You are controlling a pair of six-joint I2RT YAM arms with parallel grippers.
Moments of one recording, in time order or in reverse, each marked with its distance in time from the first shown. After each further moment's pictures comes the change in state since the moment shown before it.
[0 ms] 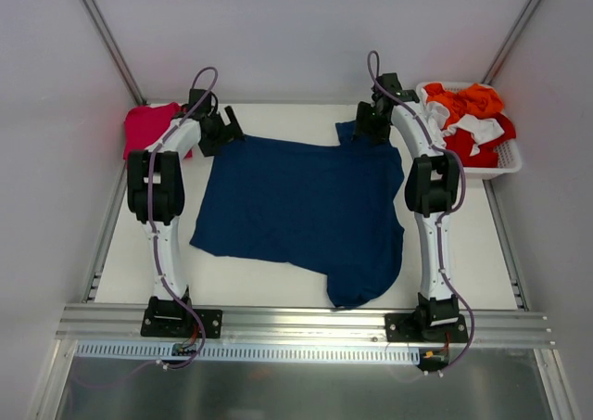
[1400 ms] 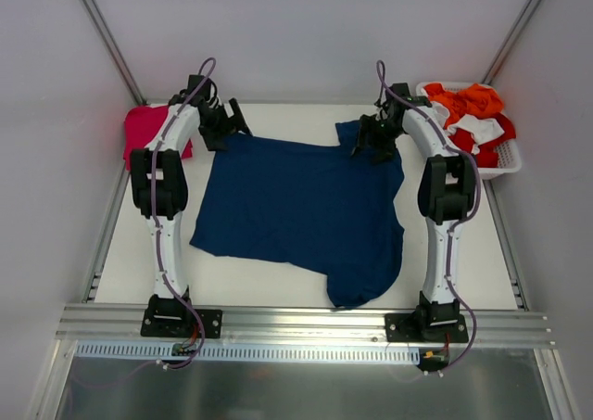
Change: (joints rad) left arm 0.007 0.093 0.264 -0.264 0.157 0.007; right arm -0.034 -0.168 -0.277 -0.042 -0.198 -0.024
